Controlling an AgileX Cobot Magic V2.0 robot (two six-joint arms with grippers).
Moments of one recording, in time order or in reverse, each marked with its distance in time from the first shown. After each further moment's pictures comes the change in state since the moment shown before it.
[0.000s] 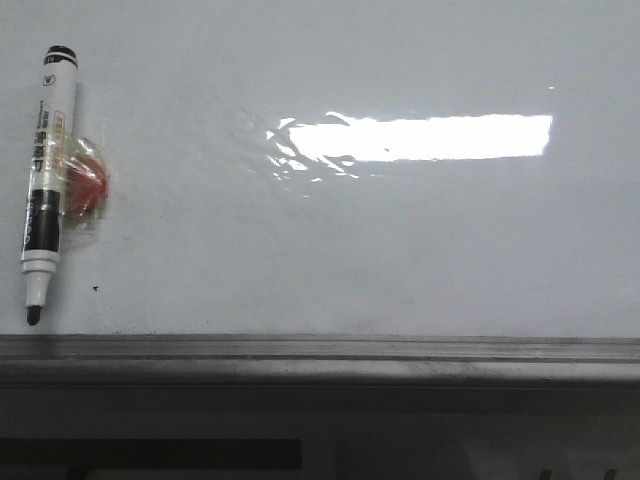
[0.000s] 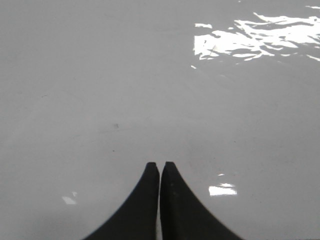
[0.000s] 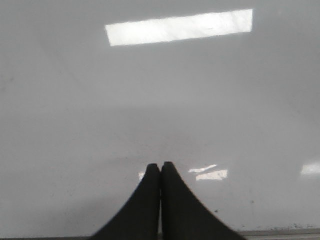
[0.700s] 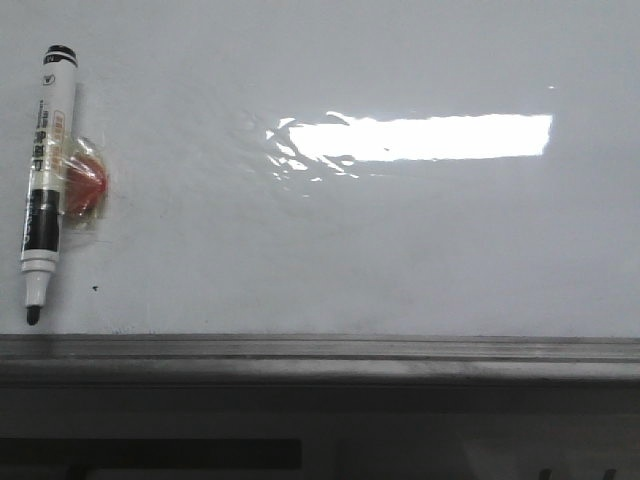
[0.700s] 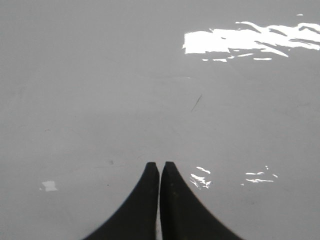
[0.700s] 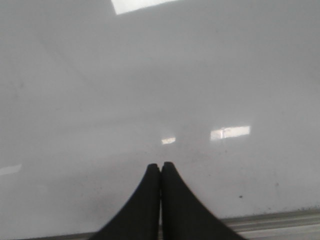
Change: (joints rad) left arm 0.000 0.087 -0.226 -0.138 0.192 0.059; right arm 0.000 0.165 -0.130 0.151 0.112 0.000
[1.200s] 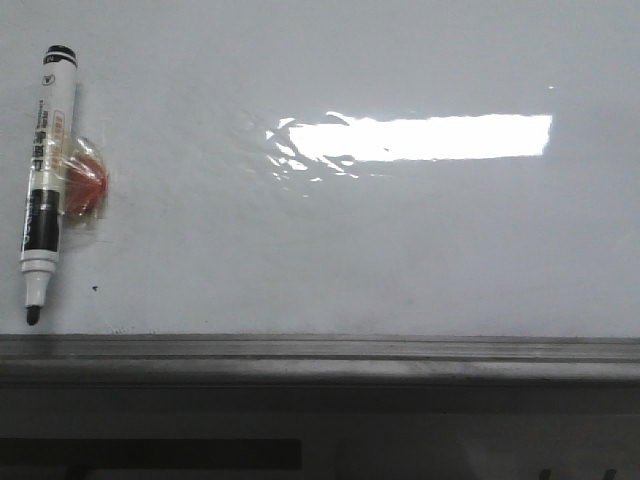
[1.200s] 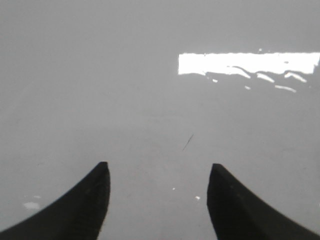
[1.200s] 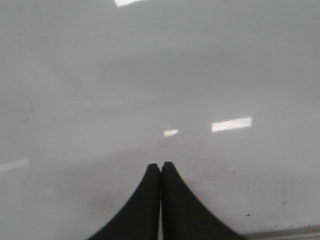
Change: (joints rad) left arm 0.000 0.040 -0.028 -0.083 -0.097 0.008; right arm 0.000 0.086 -0.057 0.013 0.000 0.000
